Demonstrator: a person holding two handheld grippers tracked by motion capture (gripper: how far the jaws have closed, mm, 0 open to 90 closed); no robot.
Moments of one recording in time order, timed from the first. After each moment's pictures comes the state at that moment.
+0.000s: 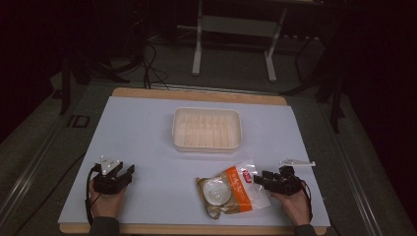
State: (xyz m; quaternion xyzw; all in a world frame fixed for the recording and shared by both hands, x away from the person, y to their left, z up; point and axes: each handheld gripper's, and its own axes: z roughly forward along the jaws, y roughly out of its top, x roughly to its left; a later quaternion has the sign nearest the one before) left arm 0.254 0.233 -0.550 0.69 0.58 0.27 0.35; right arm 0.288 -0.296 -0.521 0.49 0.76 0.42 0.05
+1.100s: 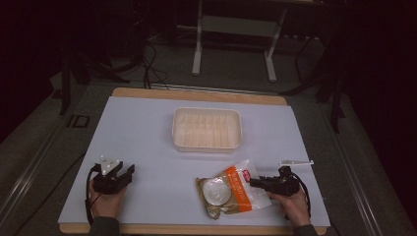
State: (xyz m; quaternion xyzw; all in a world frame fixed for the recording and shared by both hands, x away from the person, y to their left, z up) left arm 0.254 0.233 -0.550 0.69 0.57 0.27 0.35; right arm 0.289 -0.296 -0.523 0.45 0.76 0.47 -0.07
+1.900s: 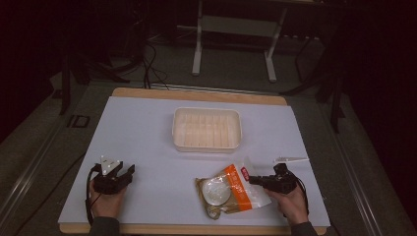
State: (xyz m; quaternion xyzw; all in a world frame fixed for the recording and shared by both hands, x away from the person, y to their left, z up) left arm 0.254 0.232 -0.550 0.69 0.57 0.27 0.35; right arm 0.291 -0.280 -0.507 0.45 0.78 0.44 -0.05
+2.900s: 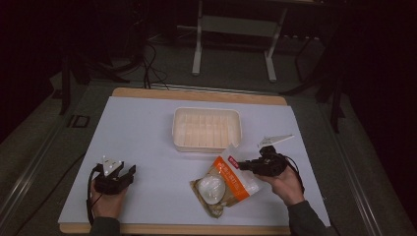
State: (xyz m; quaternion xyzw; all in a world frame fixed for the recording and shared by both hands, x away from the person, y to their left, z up) left arm 0.253 0.229 -0.550 0.69 0.57 0.27 0.35; right arm 0.315 -0.230 -0.443 0.35 0.85 0.40 -0.01
